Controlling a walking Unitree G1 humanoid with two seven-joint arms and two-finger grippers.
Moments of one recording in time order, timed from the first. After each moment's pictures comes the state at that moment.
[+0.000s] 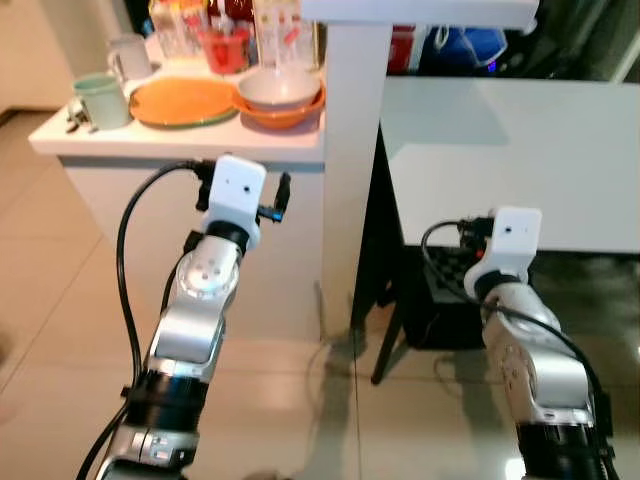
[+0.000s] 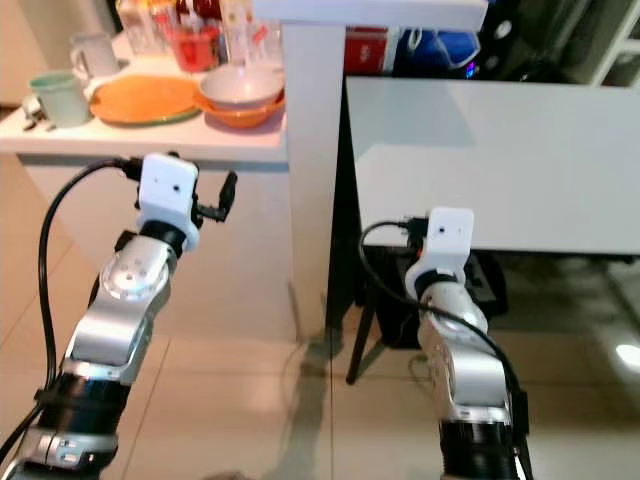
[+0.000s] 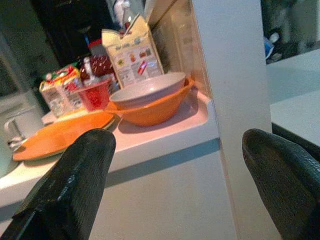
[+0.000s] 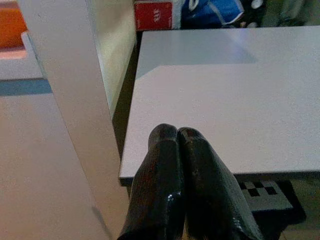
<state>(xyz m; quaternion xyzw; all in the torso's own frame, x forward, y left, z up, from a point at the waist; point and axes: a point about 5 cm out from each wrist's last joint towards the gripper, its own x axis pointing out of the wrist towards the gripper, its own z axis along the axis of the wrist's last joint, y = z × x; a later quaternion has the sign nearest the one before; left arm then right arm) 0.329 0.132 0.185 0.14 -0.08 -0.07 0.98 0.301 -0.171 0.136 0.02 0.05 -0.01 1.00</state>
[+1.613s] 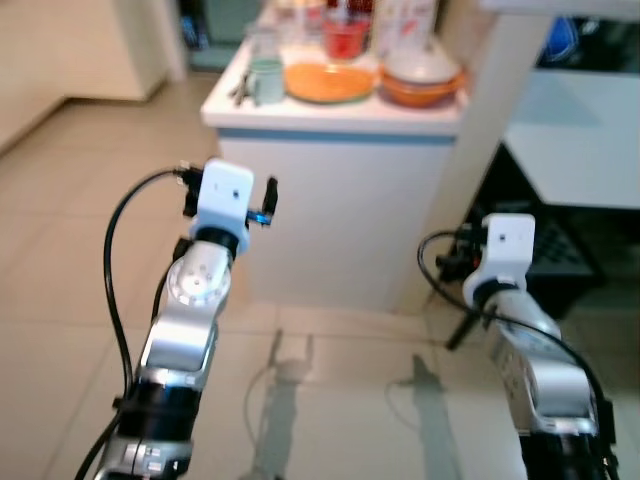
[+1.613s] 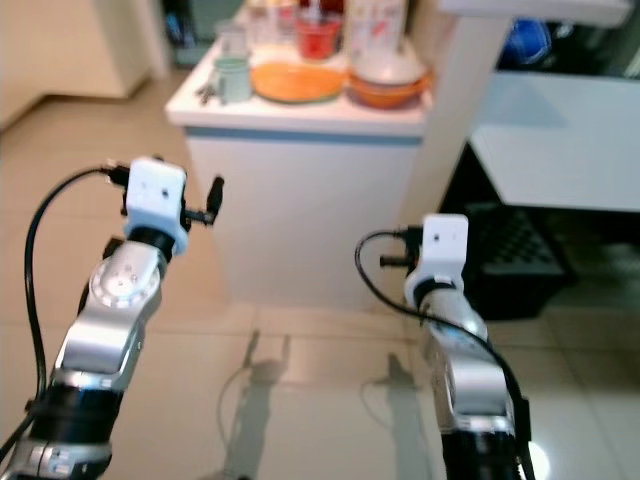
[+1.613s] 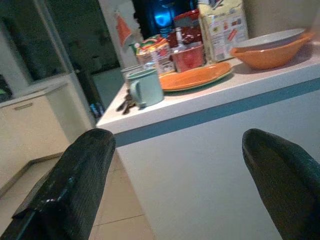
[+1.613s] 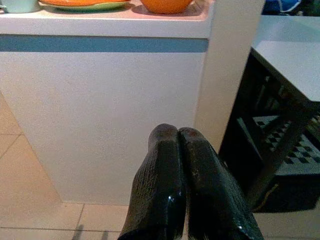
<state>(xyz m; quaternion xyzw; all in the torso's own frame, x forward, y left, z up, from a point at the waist) 0.323 0.143 0.182 0.14 -0.07 -0.04 0.99 0.294 -0.169 0.130 0.00 0.08 0.00 1.00</state>
